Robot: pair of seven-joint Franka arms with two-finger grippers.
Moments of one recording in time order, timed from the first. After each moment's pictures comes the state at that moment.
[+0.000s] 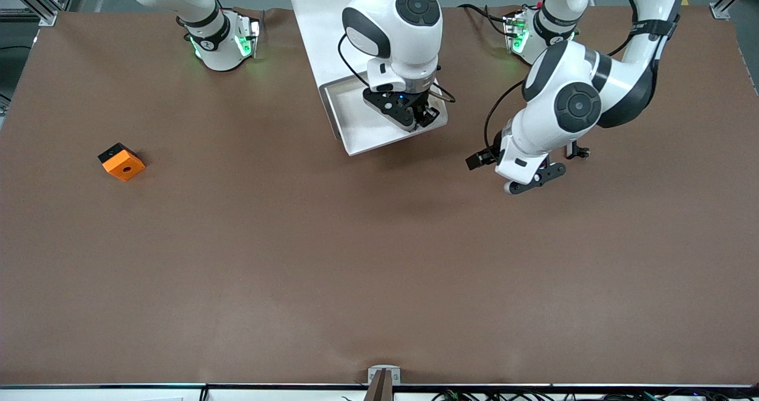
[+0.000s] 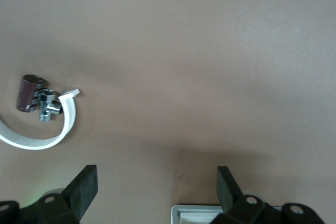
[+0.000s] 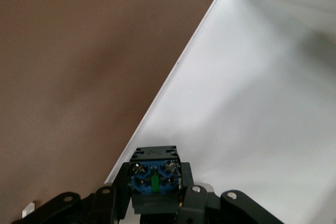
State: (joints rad) left arm -0.13 0.20 -0.34 -1.93 -0.13 1.99 -0.80; right arm 1.00 0.56 -0.05 -1.32 0.06 1.87 1.63
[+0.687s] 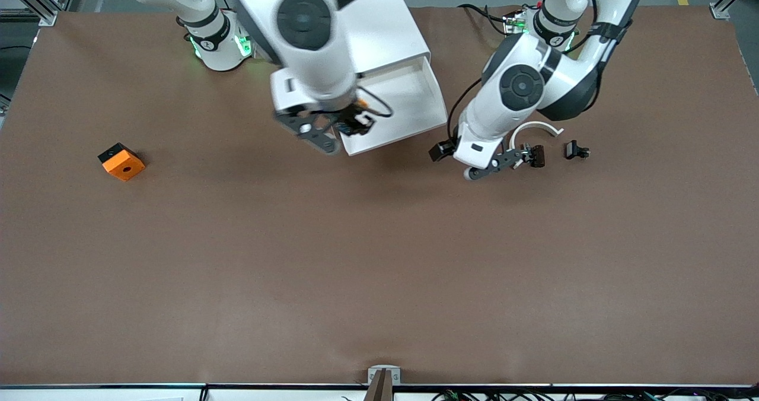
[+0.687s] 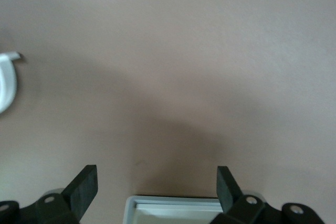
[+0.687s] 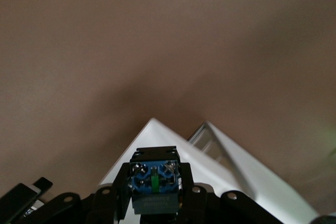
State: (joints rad) left arm -0.20 0.23 -0.44 -1.96 -0.13 2.14 -1.01; right arm 0.68 0.42 -0.07 -1.18 0.17 1.49 1.16
